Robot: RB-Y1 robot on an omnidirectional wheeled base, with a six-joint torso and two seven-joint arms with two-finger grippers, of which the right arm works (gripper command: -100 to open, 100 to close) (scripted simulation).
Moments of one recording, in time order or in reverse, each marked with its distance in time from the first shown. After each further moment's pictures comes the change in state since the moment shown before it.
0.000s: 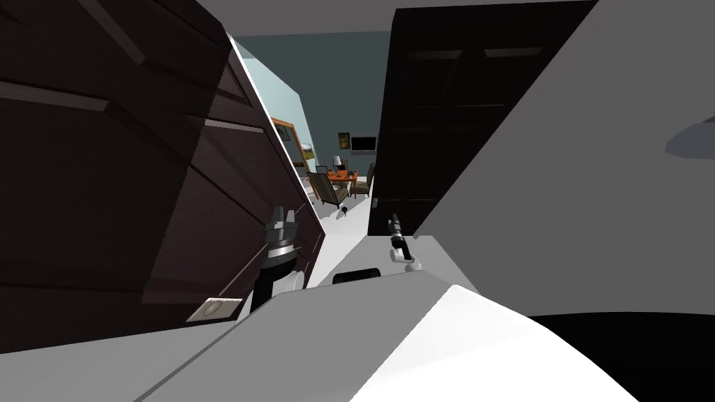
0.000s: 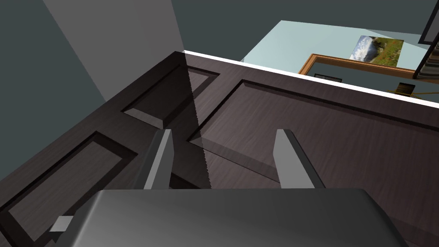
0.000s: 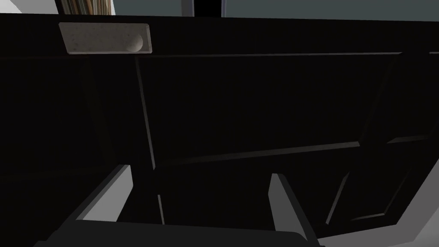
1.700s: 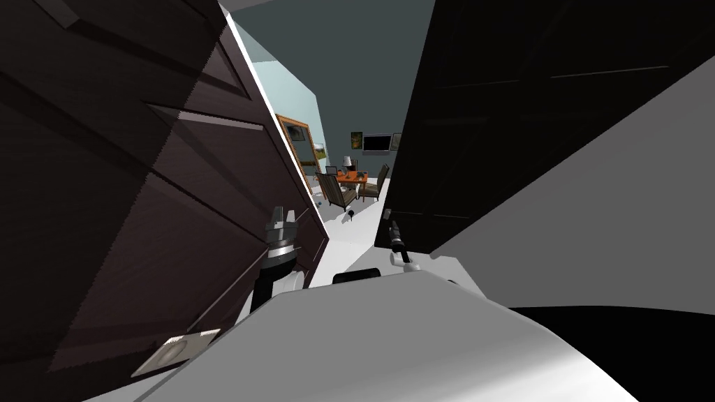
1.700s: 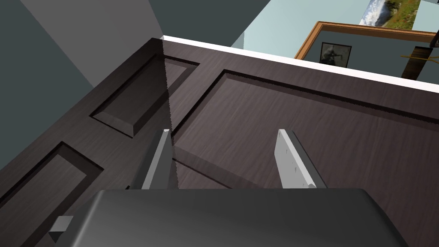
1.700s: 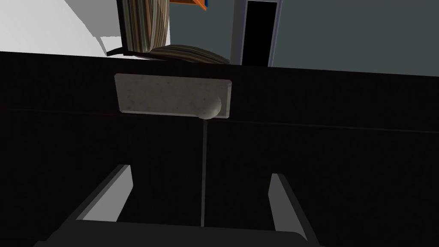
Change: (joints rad) arm -0.146 -0.013 -0.010 0.415 -0.072 -0.073 0.043
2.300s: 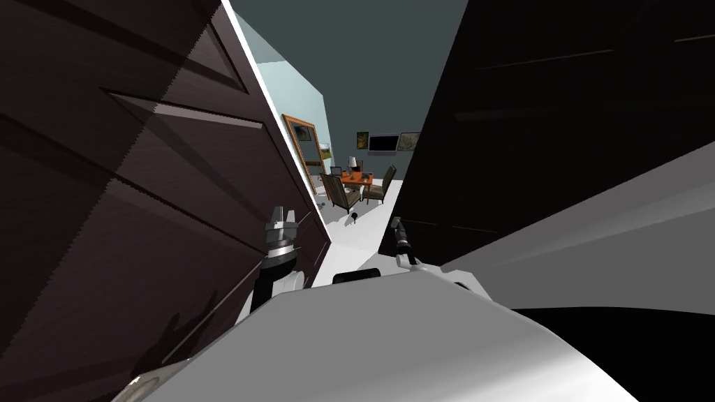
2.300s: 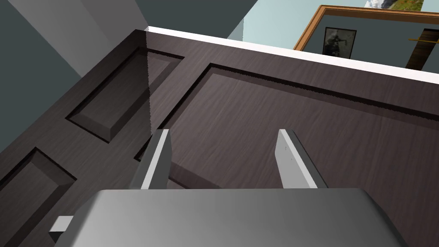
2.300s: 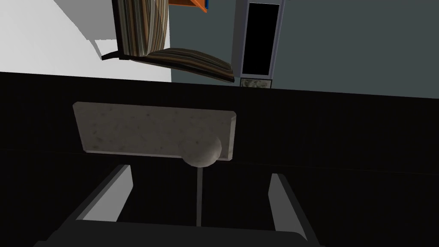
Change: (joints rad) arm 0.025 -0.062 -0.018 0.017 -0.013 -0.012 -0.053
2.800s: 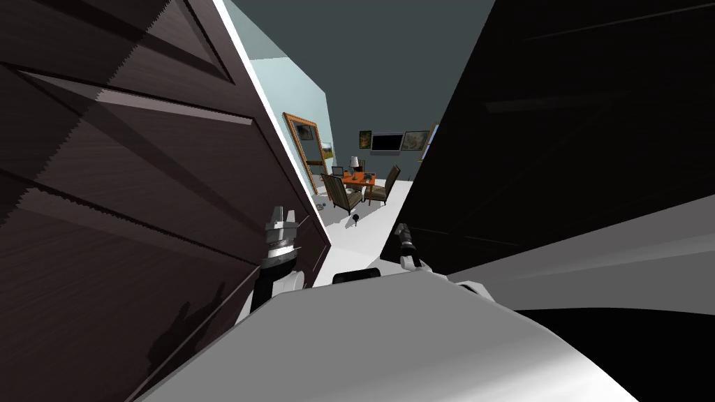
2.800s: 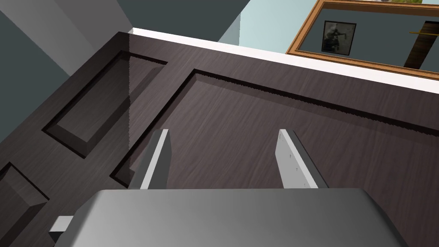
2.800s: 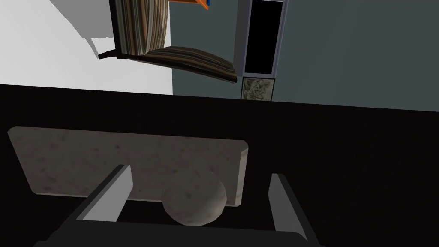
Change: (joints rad) arm 0.021 -0.038 -0.013 0.013 -0.009 -0.013 -0.039
